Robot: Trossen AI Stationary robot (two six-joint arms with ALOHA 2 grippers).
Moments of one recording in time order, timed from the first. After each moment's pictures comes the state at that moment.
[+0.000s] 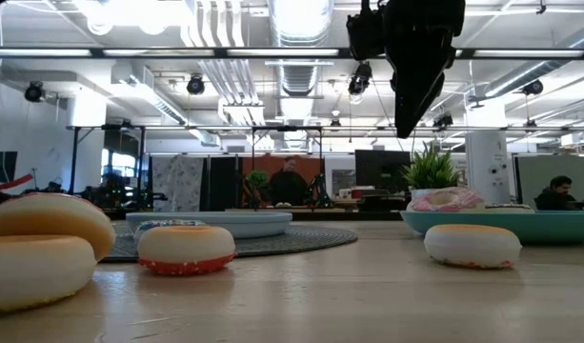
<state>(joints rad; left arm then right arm) -0.93 1.38 0.71 -0.53 -0.13 -1.11 0.16 1.66 1.32 -0.97 0.11 0.52</state>
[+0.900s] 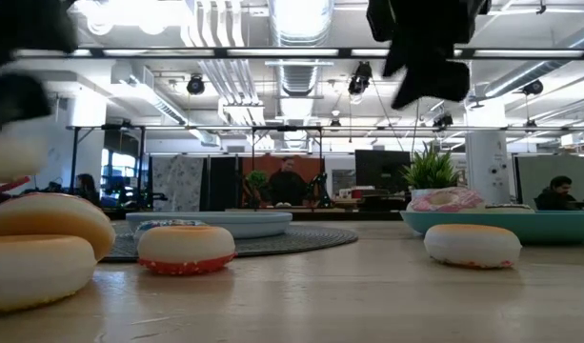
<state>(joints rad) -0.71 1.21 0.73 -0.63 -0.27 -1.01 0.21 1.44 1.05 -0.49 0.00 0.86</state>
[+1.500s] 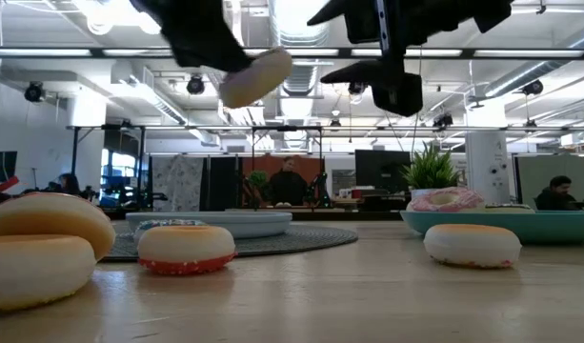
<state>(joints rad) -0.27 1.37 1.00 -0.30 -0.36 -0.29 0.18 1.49 0.88 0.16 -0.05 1.03</state>
